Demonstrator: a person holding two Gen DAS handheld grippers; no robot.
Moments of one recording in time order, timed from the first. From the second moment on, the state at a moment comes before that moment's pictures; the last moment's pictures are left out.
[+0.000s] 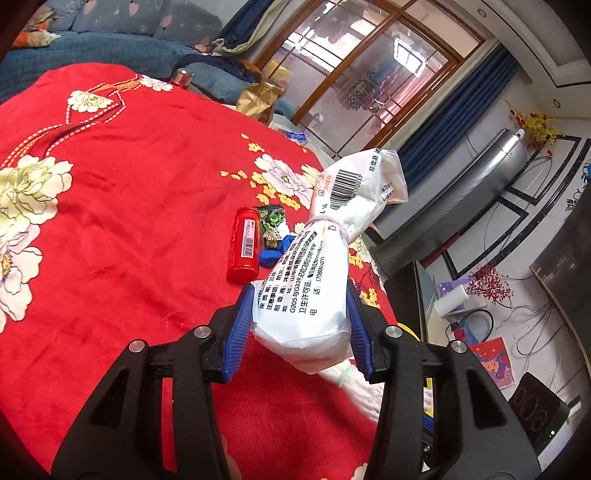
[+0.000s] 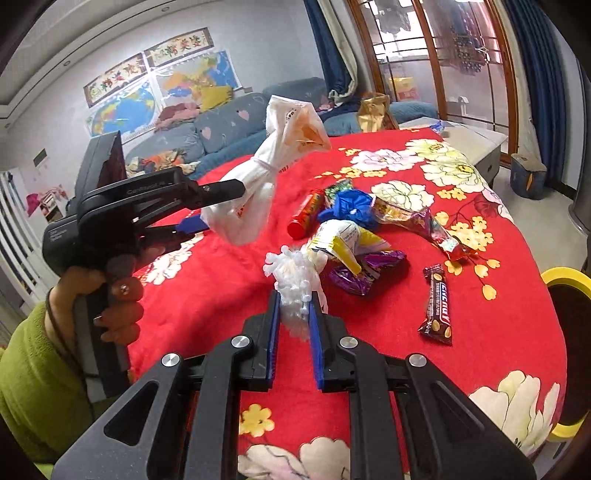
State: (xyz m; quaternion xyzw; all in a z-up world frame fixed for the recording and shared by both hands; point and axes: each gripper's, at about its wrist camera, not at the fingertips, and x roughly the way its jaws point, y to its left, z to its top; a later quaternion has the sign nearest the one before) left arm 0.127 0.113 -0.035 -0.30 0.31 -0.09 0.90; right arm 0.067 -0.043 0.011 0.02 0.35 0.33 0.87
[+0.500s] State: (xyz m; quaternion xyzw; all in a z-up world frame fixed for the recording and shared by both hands) left arm 0.118 0.101 -0.017 -0.29 0.30 -0.11 0.90; right arm 0.059 -0.075 0.056 0.06 0.31 0.34 0.89
